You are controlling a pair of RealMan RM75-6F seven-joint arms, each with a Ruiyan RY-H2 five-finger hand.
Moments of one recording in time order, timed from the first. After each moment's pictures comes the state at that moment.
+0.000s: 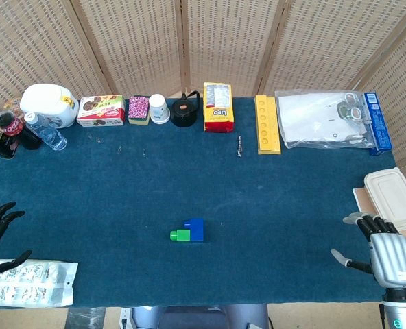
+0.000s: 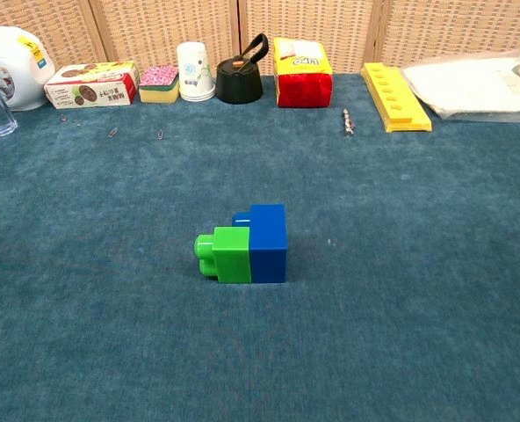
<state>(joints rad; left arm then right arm) 0.00 -1.07 0.01 -1.71 1.62 1.61 -0.01 0.03 -1.08 0.05 -1.83 -1.57 1.55 -0.13</state>
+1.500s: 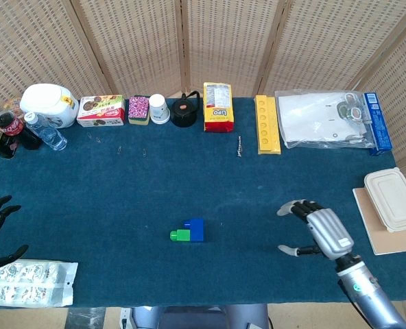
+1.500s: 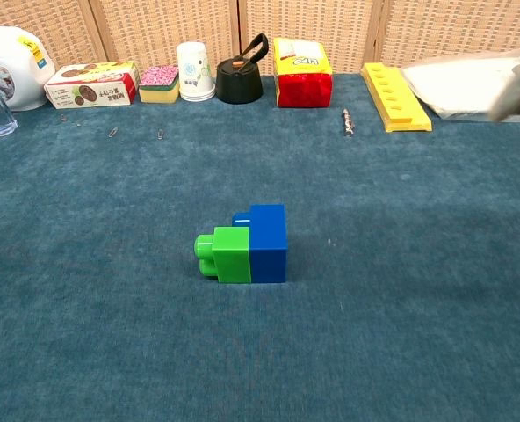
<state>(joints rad) -0.01 -1.03 -0.02 -1.77 1.60 1.60 0.07 0.34 -1.10 0.09 -1.83 -1.66 1.18 0.19</state>
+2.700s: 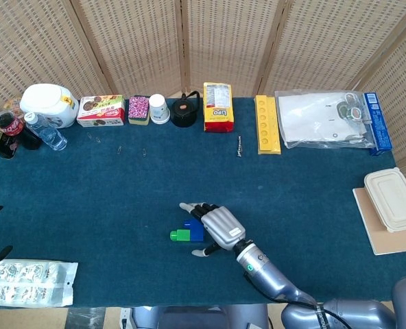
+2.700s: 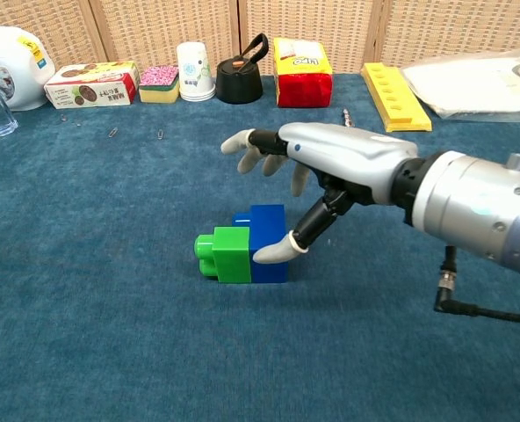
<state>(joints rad) 0.02 -1.00 -0.02 -1.72 1.57 1.63 0.00 0.69 -1.65 0.18 -1.72 -1.24 0.96 -0.38</state>
